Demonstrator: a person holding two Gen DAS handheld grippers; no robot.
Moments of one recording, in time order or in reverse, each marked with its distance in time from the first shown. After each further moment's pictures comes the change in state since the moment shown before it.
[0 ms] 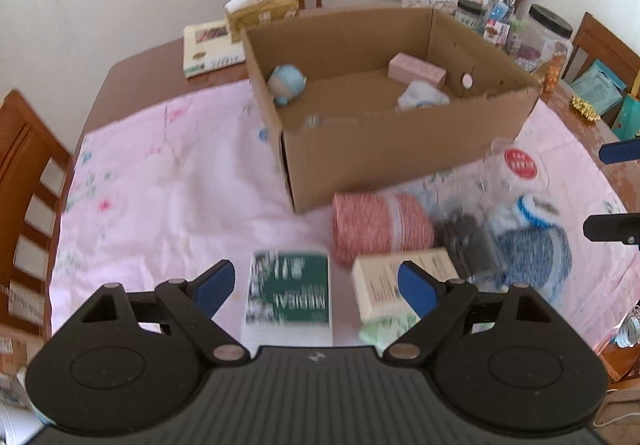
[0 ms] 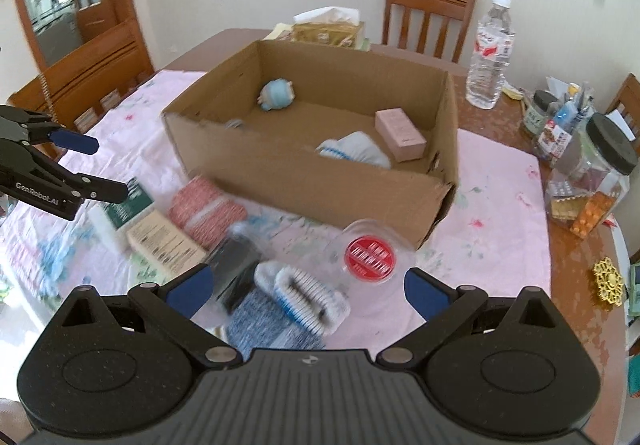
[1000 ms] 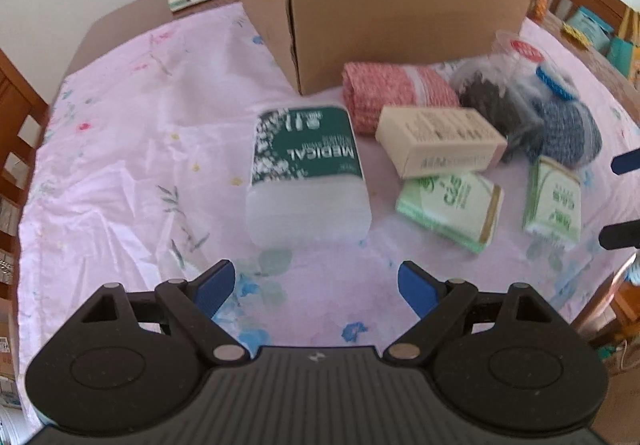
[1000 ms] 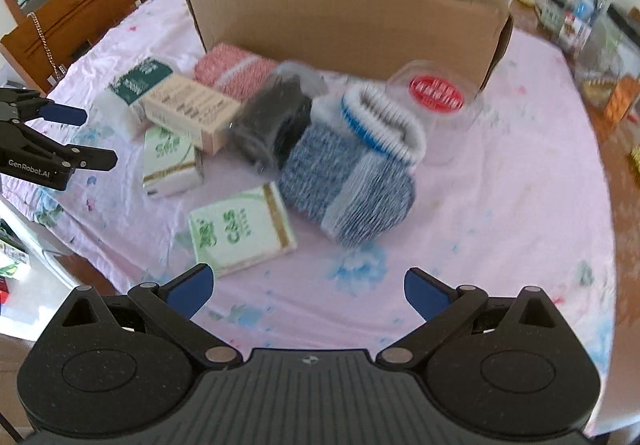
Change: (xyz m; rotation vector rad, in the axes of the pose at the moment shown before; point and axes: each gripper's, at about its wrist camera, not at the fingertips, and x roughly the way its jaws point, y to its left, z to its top) left arm 0.040 0.023 -0.079 0.089 0.081 -0.052; right arm 0.037 0.046 -0.082 0.093 0.197 0.006
